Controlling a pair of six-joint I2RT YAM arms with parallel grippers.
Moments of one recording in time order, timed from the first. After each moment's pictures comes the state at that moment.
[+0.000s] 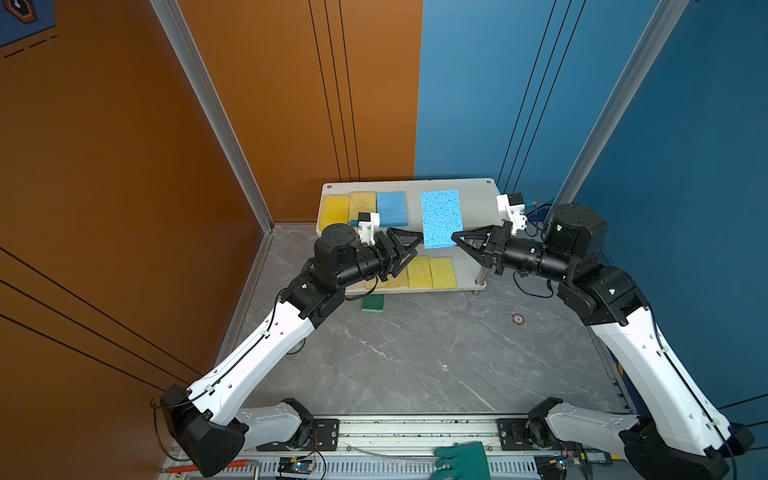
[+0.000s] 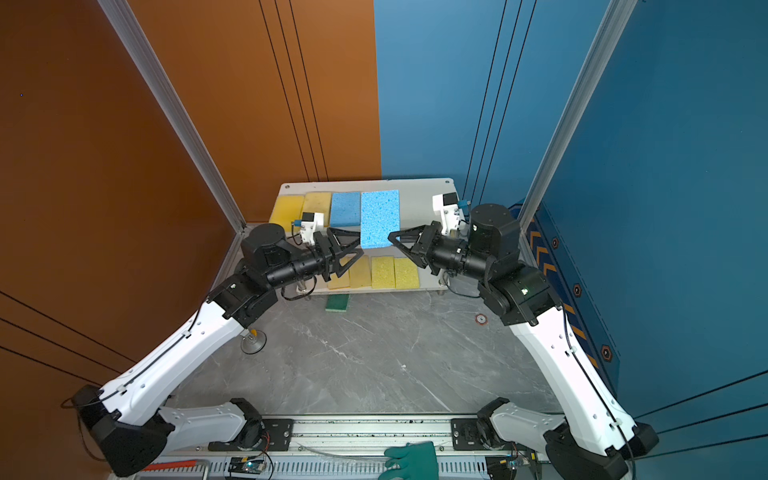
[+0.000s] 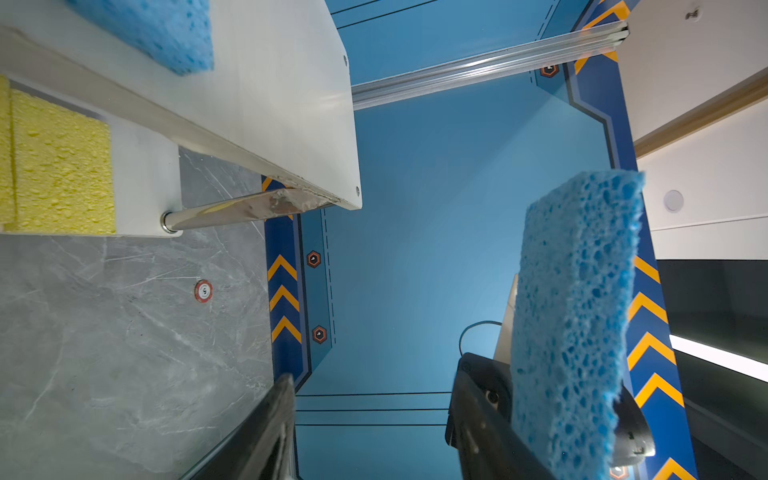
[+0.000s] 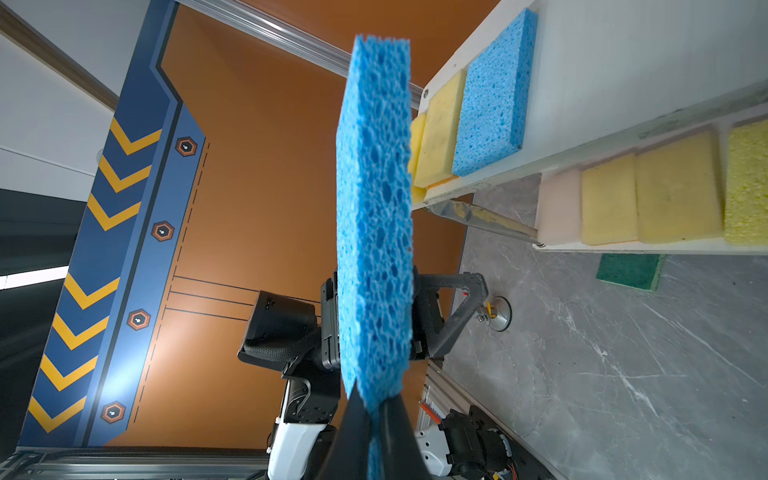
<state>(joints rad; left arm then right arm) -0.62 1.25 1.36 -0.22 0.40 -1.34 0.51 1.21 1.63 -0.59 -0.55 1.11</state>
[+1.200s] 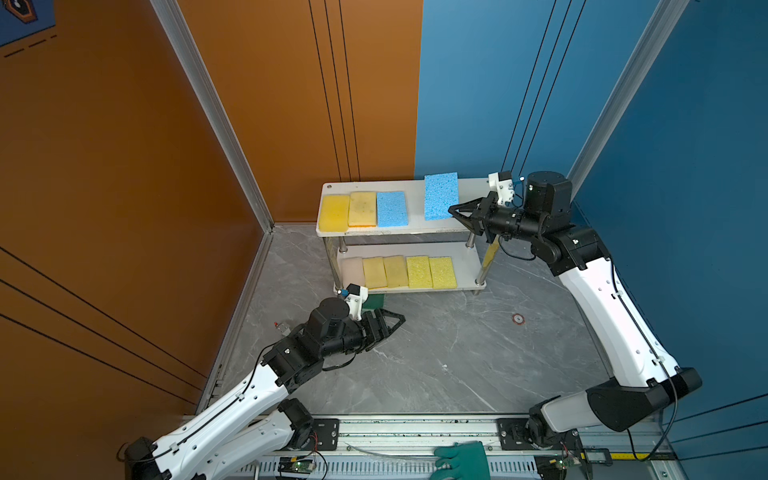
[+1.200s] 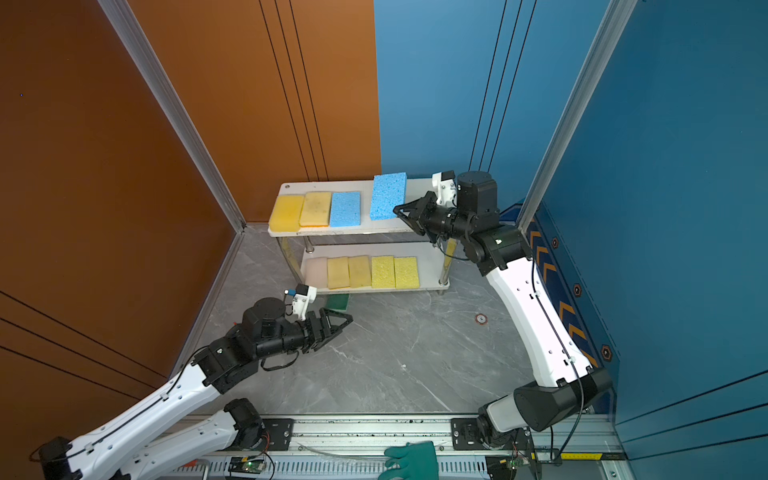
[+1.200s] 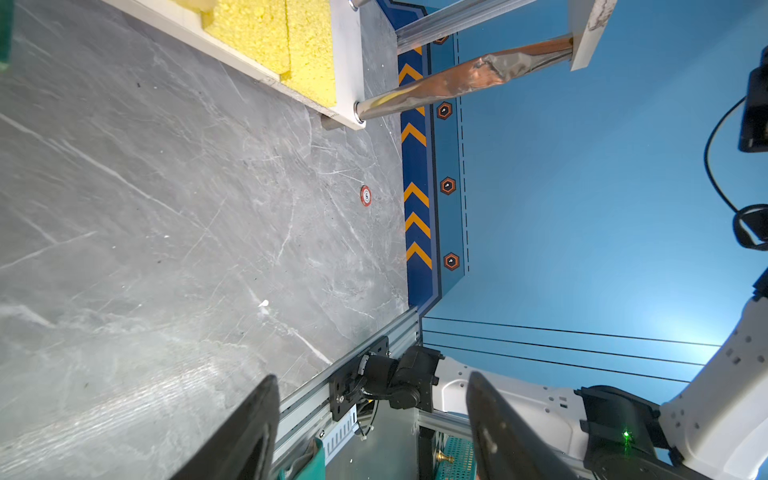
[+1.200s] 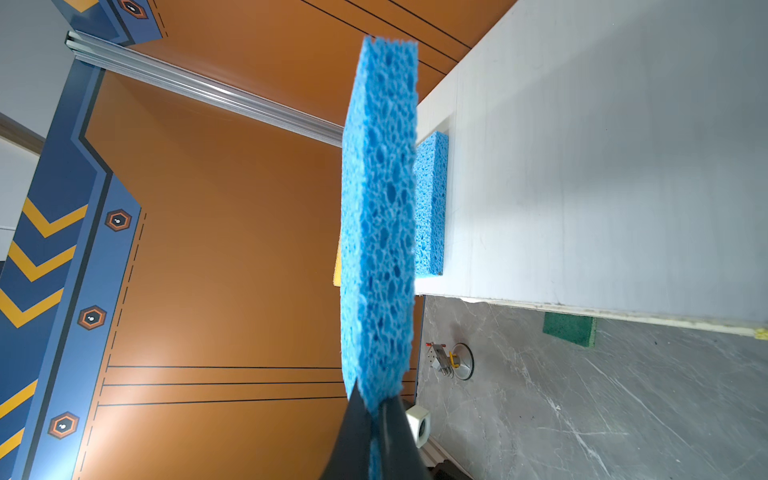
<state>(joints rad) -0.73 0.77 0.68 -0.33 0.28 -1.18 0.36 1.48 1.83 -0.64 -0.57 1.04</state>
